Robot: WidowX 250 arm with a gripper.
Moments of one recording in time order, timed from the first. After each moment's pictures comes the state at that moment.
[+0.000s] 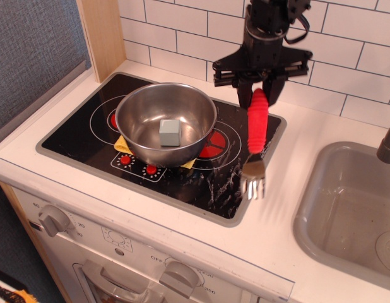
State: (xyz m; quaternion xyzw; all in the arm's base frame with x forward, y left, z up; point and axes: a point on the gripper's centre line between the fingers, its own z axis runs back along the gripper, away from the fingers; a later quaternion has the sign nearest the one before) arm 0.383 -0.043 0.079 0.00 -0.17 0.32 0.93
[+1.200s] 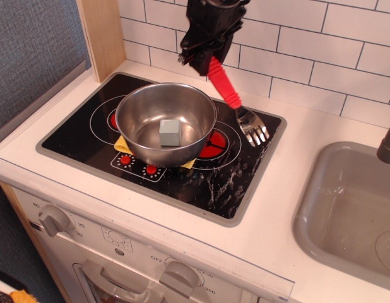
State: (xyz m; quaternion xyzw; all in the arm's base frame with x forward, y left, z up) arm 0.416 0.045 0.070 0.05 -0.18 0.58 0.79
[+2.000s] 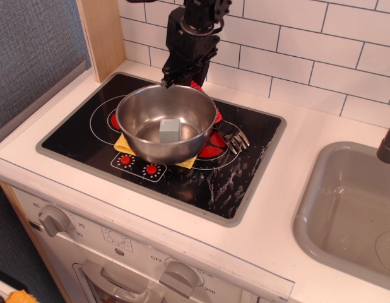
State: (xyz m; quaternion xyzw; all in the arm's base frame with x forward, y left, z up) arm 0.417 0.073 0.027 0.05 -0.15 0.60 0.78
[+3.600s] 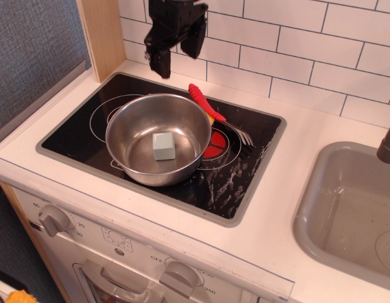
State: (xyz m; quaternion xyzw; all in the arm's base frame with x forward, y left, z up) arm 0.405 0.079 0.088 0.02 -0.16 0.60 0.79
